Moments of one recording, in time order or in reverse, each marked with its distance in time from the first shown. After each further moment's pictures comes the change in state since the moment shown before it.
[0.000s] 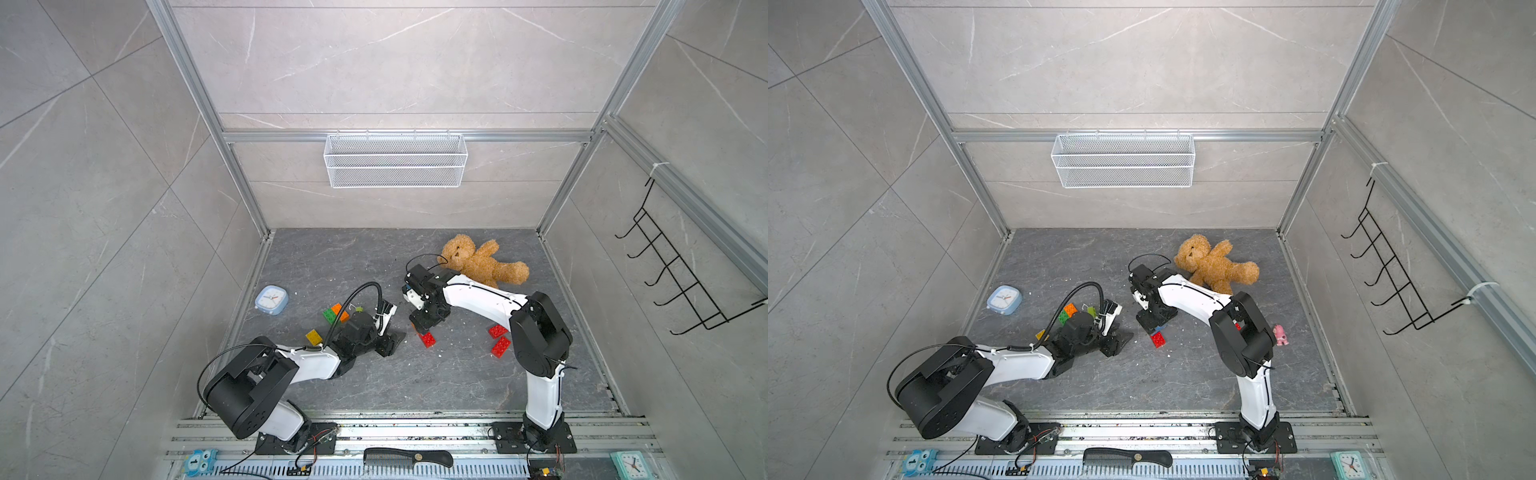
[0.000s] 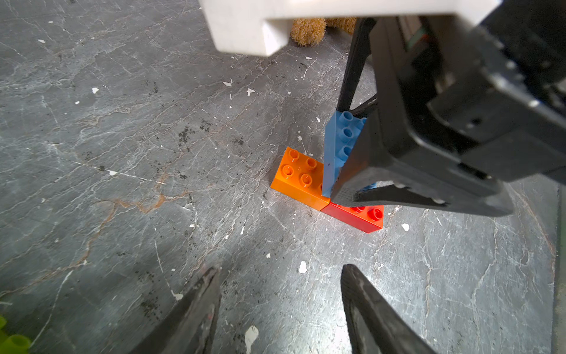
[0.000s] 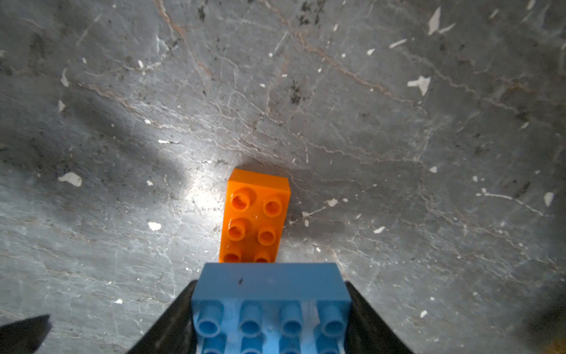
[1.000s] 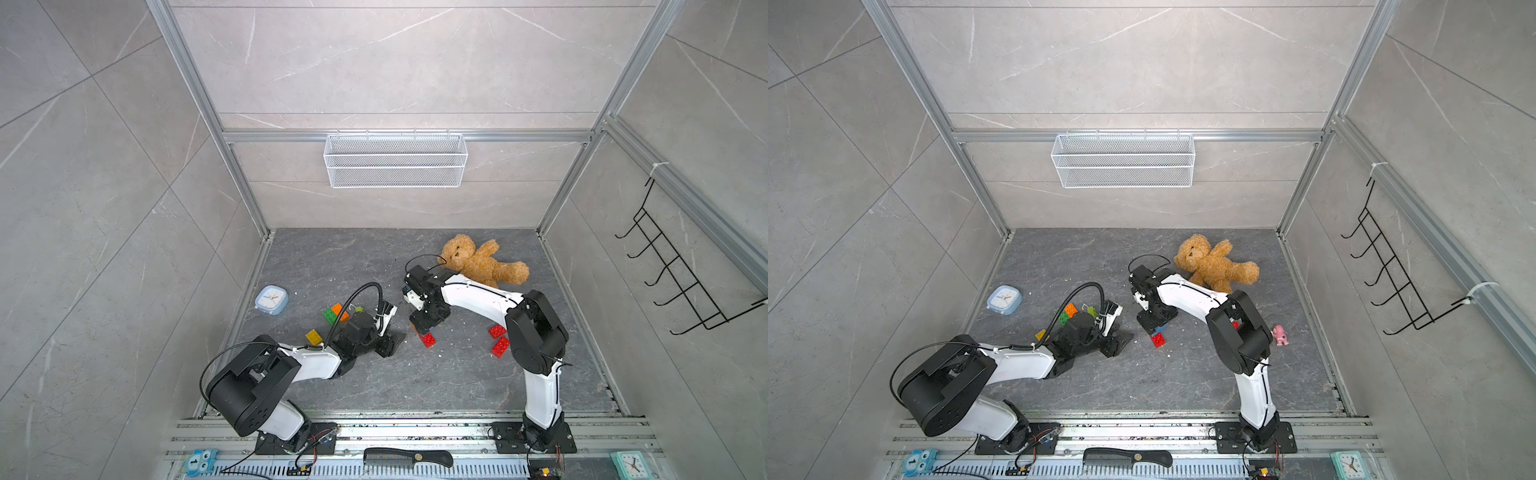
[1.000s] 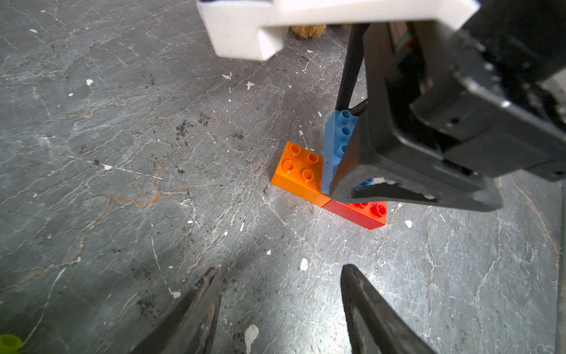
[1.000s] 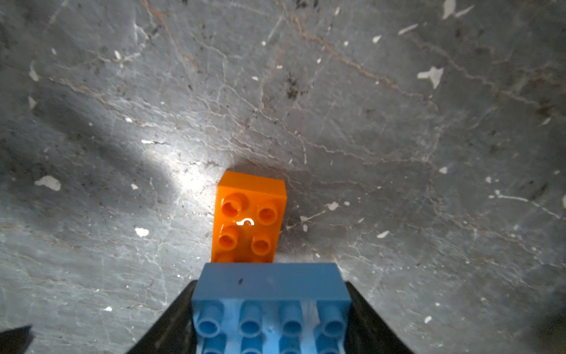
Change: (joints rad) left arm 0.000 0.014 0.000 0.003 0.003 0.000; right arm -0.005 0.030 0.013 -0.011 0.000 0.000
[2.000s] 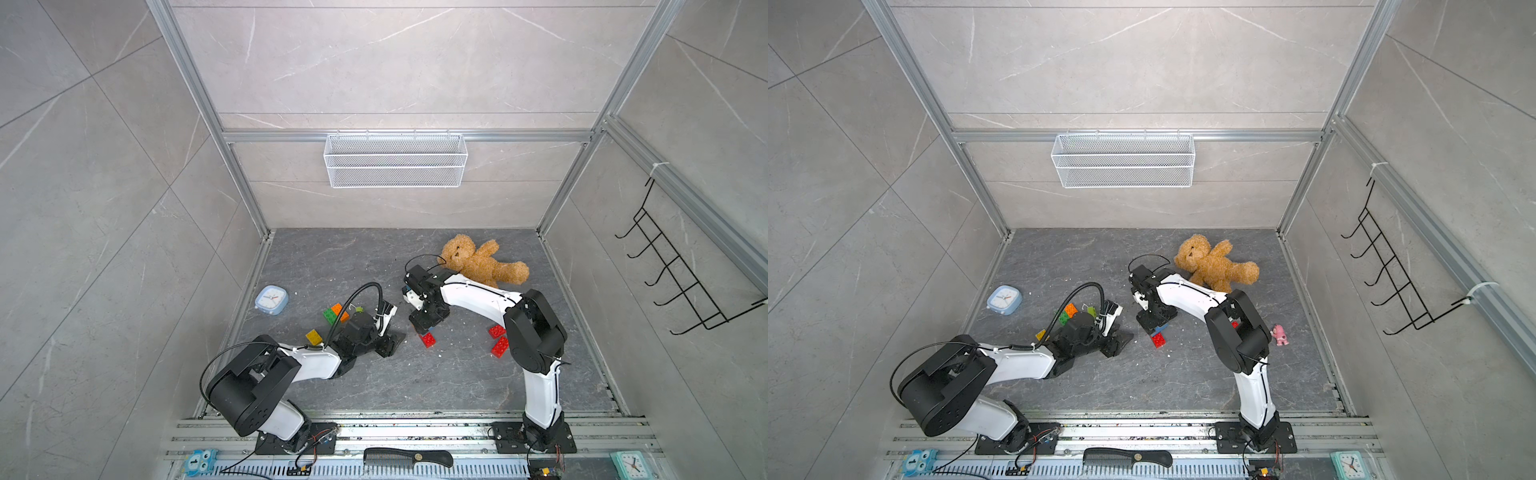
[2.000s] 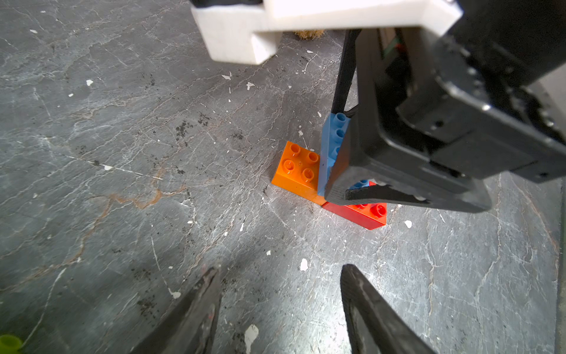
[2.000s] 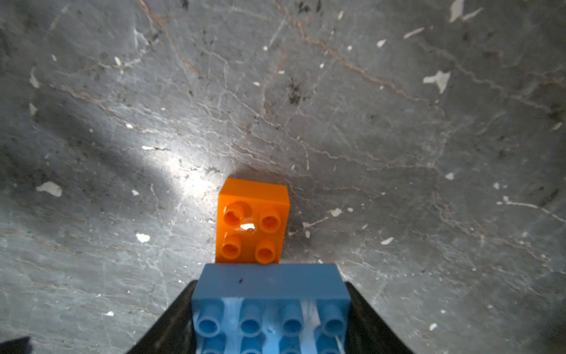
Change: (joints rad) left arm 0.000 0.000 0.000 0.001 0.000 0.000; right arm -0.004 0.009 -0.004 0.014 -0.008 0.002
